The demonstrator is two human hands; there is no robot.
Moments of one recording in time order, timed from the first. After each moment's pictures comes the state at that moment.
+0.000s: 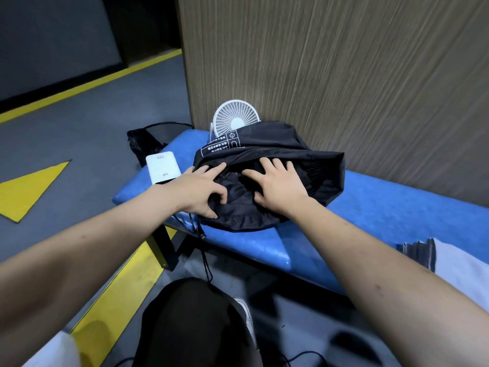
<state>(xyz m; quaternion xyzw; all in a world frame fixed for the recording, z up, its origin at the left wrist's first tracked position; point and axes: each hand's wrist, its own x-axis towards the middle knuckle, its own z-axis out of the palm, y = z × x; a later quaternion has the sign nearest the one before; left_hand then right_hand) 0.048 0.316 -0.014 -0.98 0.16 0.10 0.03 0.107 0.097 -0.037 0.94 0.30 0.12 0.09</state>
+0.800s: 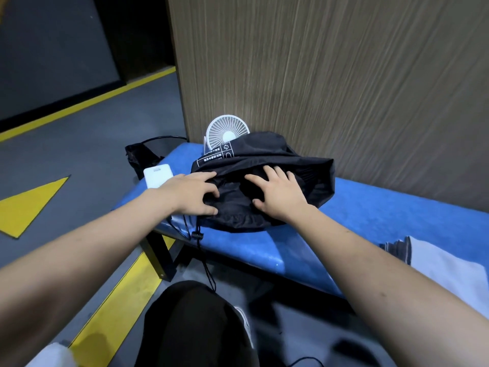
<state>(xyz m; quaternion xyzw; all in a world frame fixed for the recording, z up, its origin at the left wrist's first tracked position) 0.040 0.311 0.011 -0.99 0.11 0.11 0.02 0.096 0.075 -0.025 0.96 0.26 0.07 0.02</state>
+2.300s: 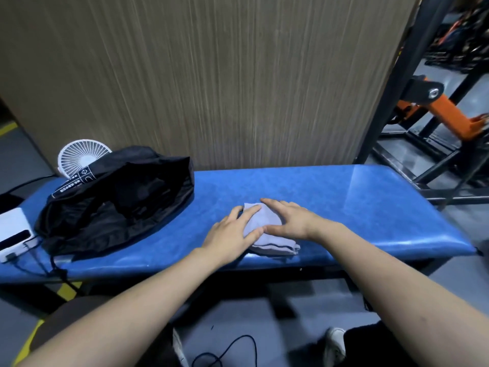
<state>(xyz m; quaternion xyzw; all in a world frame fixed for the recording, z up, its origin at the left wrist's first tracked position) -0.024 -0.053 -0.047 -0.95 0.24 0.04 -0.20 -0.026 -0.265 -0.030 0.97 0.07 -0.13 -0.18</state>
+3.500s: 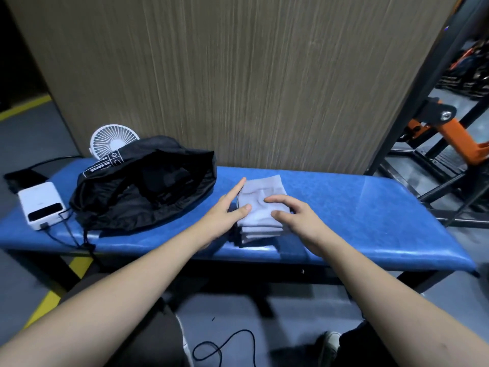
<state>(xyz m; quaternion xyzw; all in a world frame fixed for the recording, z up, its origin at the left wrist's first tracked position) -0.022 0.012 -0.026 -0.80 0.18 0.10 -0.56 -0.072 -0.205 -0.004 0.80 0.01 -0.01 -0.60</state>
